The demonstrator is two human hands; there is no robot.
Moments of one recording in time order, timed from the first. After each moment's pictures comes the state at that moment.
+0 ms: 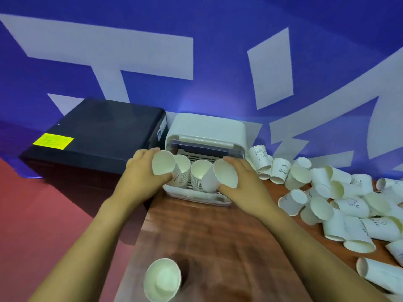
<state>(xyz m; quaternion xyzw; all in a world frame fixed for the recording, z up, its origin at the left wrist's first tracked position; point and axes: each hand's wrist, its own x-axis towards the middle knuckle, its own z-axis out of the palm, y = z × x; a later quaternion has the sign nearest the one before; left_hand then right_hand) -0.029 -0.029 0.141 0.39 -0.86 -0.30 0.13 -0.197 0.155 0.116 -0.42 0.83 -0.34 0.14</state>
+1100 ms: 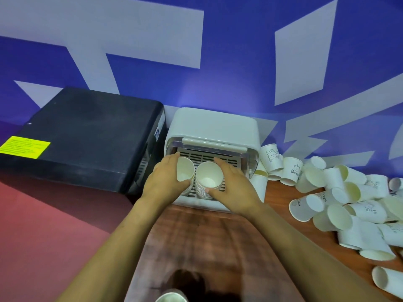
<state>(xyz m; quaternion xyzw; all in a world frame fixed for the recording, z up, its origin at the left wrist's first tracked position) -0.094 -0.074 0.064 0.35 -0.88 -0.31 0.04 -0.219 0.079 0.060 -0.43 0.86 -0.22 0.17</state>
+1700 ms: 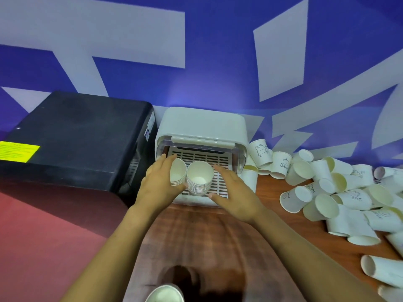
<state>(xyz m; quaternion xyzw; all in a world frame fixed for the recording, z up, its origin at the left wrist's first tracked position) -0.084 -0.056 0.061 0.34 -0.88 -0.32 0.07 -0.220 0.117 0.048 -0.44 0.84 -0.26 0.20</state>
